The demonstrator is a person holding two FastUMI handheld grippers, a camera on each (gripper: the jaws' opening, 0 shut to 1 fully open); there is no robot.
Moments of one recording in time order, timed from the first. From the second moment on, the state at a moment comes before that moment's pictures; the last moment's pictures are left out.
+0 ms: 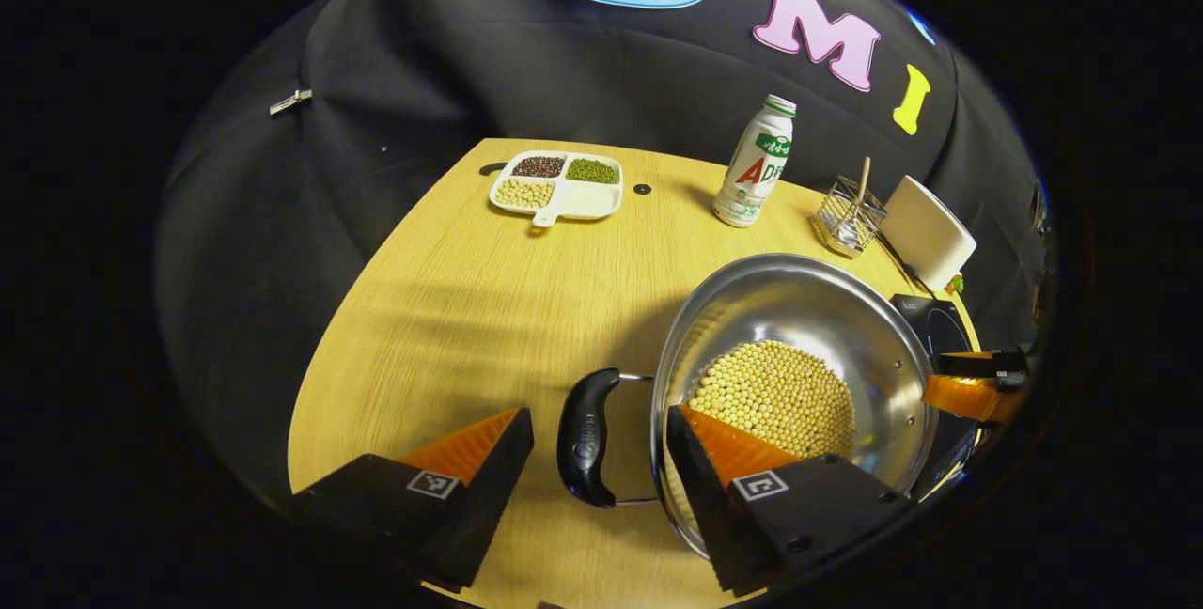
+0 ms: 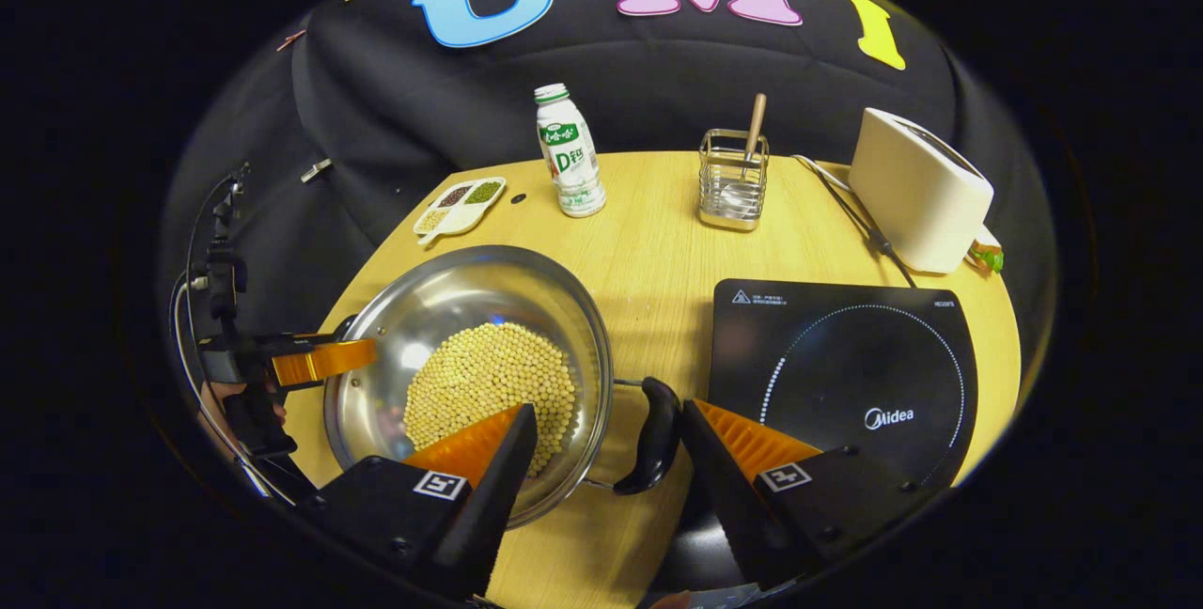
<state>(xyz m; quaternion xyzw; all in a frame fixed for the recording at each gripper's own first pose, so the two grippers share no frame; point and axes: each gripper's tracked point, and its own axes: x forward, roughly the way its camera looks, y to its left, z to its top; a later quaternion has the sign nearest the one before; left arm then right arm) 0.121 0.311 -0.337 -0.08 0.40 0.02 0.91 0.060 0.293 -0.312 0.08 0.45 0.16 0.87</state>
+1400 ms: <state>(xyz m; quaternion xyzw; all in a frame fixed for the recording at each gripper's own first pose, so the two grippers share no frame) 0.098 0.292 -0.293 -0.09 0.38 0.02 0.92 0.060 0.280 -0.308 0.10 0.47 0.11 0.87</state>
